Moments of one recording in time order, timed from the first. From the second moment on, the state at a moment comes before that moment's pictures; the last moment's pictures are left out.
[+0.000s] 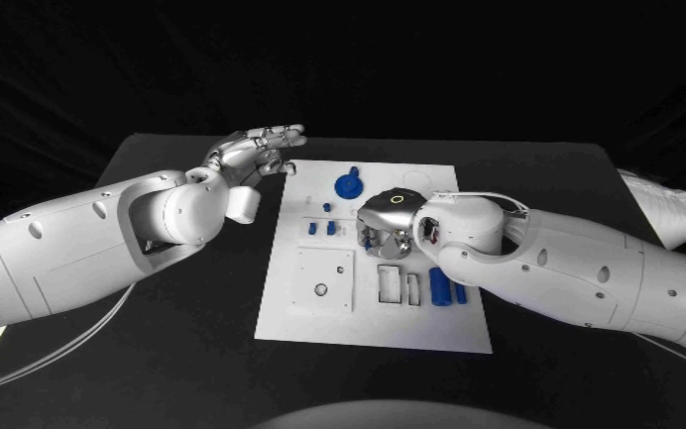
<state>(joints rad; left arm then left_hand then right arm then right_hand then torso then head) 1.19 -0.88 -0.01 1.53 0.20 -0.22 0.31 1.34 -0.14 0.49 -0.03 0.06 1.01 0.19 0.13 0.07 1.09 0.11 0.21 0.07 1.29 0.02 1.19 0.70 0.17 1.31 0.11 0.56 0.69 1.10 -0.65 0.01 1.56 -1.87 0.03 -0.16 1.32 -0.14 0.44 0.03 0.06 1.14 0.14 0.07 0.07 1.24 0.07 0.07 0.07 1.46 -0.02 1.38 1.25 0.08 1.41 0.08 1.29 1.08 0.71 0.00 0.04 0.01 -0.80</state>
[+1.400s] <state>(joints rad) 1.19 -0.89 -0.01 1.53 0.20 -0.22 0.31 1.34 -0.14 0.49 -0.03 0.06 1.01 0.19 0.13 0.07 1.09 0.11 0.21 0.07 1.29 0.02 1.19 0.70 0.17 1.31 0.11 0.56 0.69 1.08 -0.68 0.00 1.59 -1.89 -0.06 -0.18 1.38 -0.07 0.52 -0.03 0.06 1.18 0.12 0.07 0.09 1.28 0.05 0.08 0.07 1.47 -0.02 1.40 1.27 0.08 1.42 0.08 1.30 1.11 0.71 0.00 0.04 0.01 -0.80</state>
